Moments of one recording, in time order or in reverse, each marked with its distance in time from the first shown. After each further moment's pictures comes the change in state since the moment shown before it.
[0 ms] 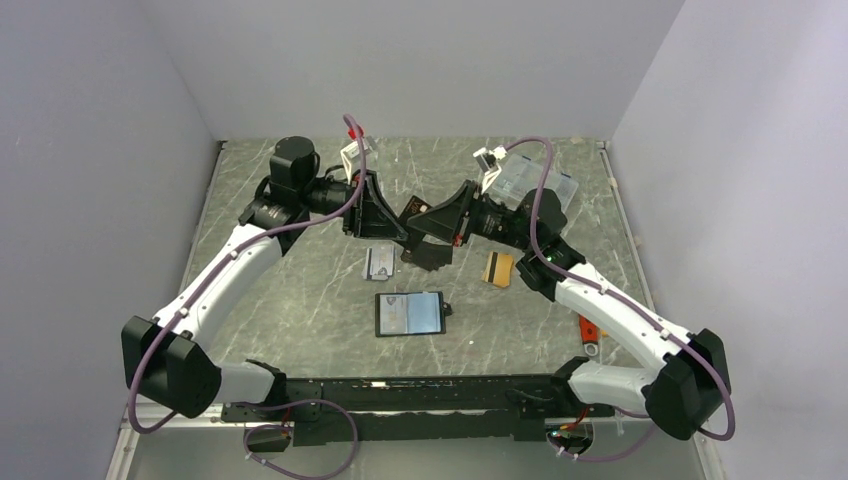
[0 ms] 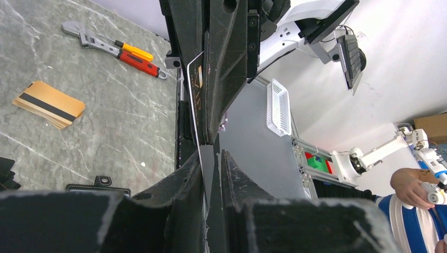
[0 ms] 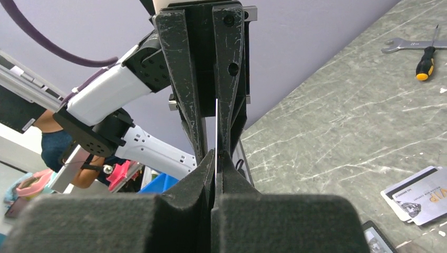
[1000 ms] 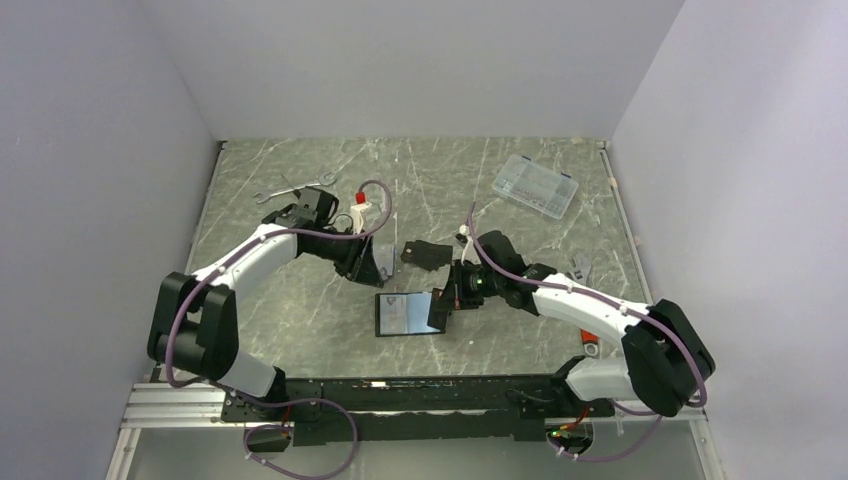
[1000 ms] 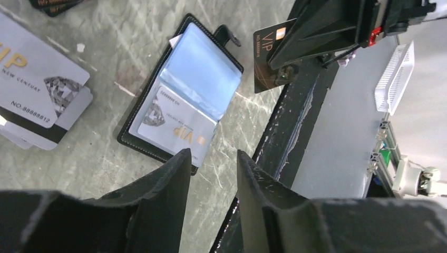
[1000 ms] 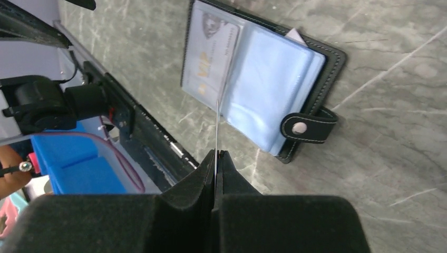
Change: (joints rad) left arm 0.077 0.143 -0.203 -0.575 -0.398 0.627; right arm 0.043 0.107 -0.230 -0.643 0.186 -0.200
